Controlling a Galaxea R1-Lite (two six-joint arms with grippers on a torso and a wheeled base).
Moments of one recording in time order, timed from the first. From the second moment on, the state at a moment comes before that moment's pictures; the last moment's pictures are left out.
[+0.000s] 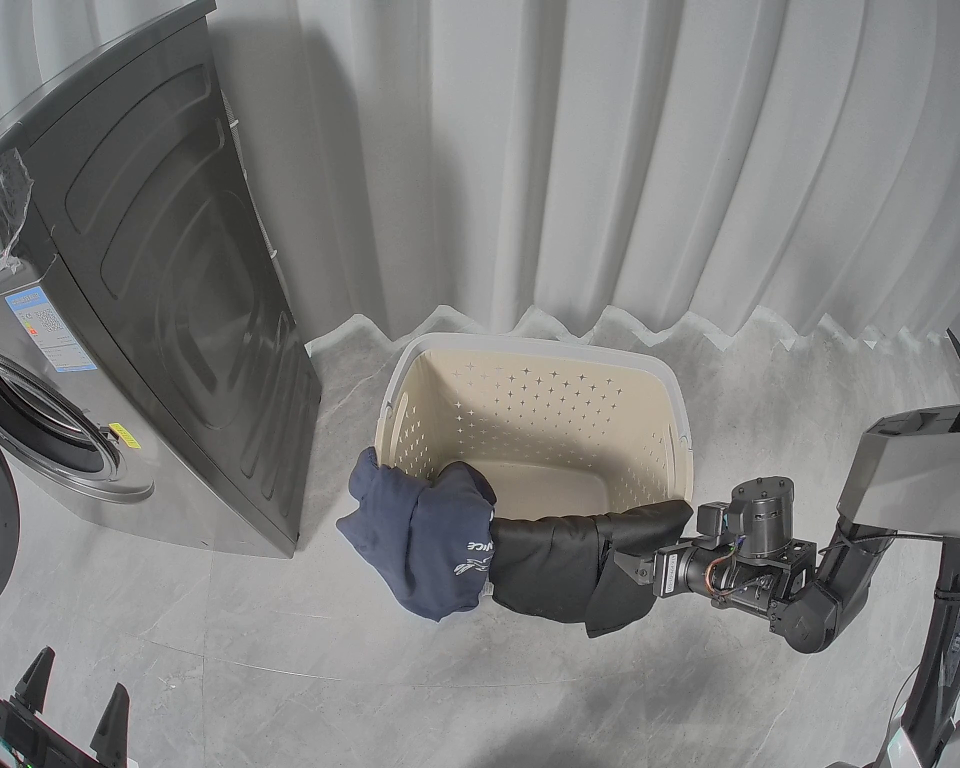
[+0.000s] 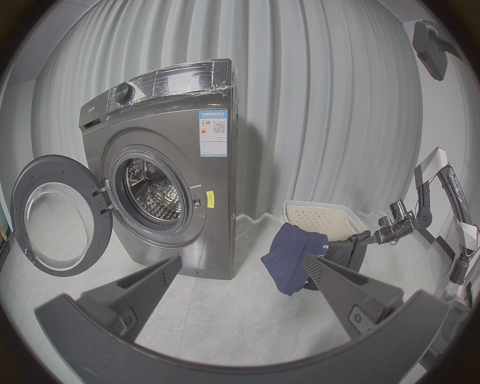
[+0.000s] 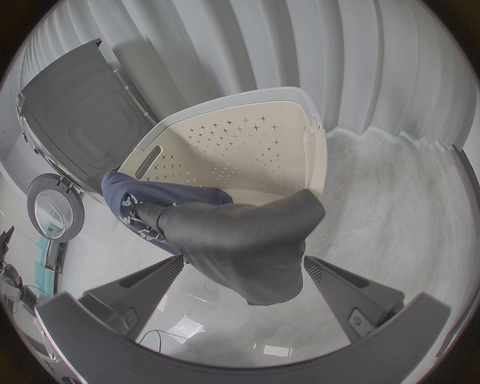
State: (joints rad) left arm 0.00 0.02 -0.02 0.01 0.01 -0.04; right arm 0.40 2.16 -0.49 -1.17 -0.01 0.21
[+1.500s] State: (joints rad) left arm 0.00 0.02 -0.02 0.01 0.01 -0.04; right arm 0.58 1.54 -0.38 -1.22 -0.01 0.13
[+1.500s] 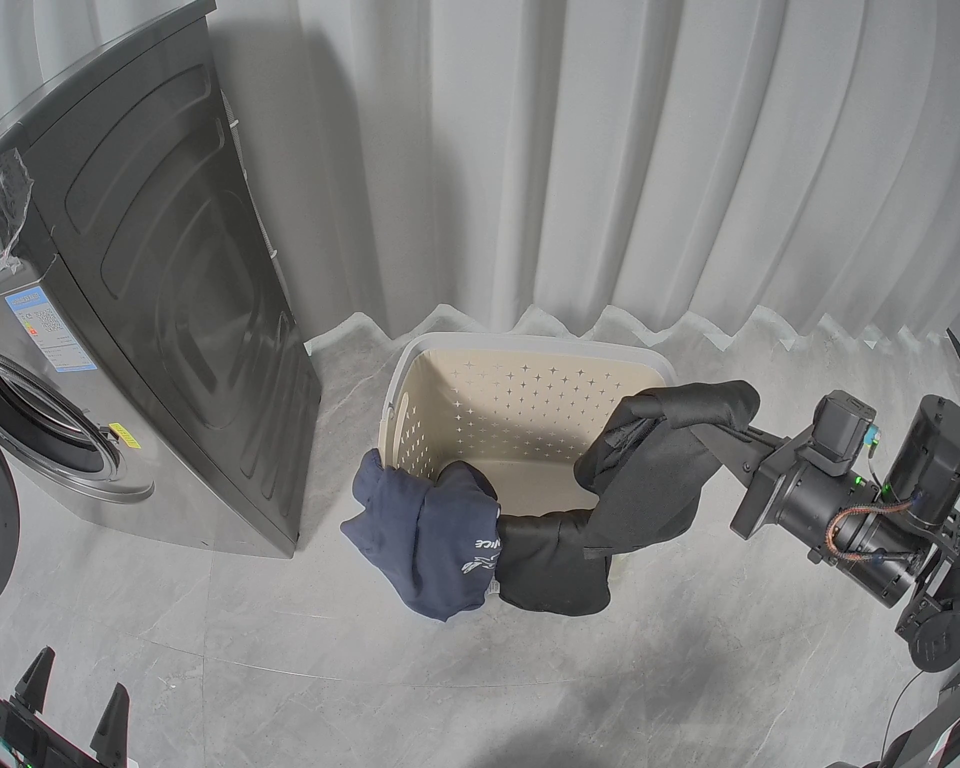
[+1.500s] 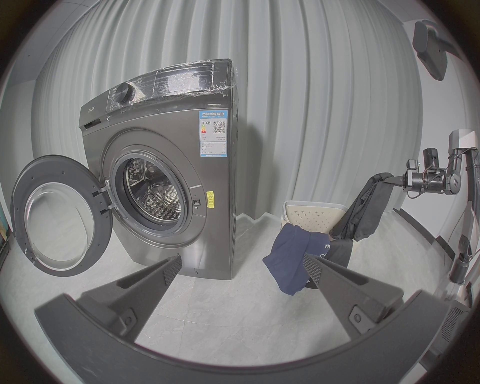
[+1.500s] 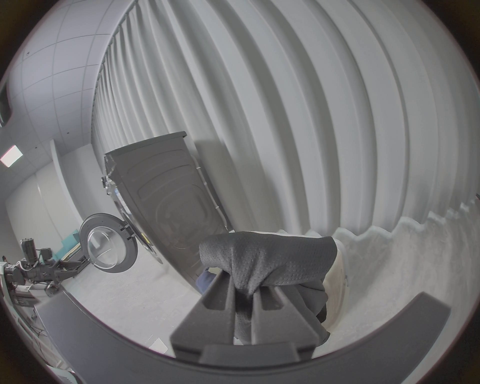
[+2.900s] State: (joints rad) left arm -0.01 0.02 -0.02 0.01 0.01 -0.04; right arm 0.65 1.49 -0.38 -1.23 -0.01 0.13
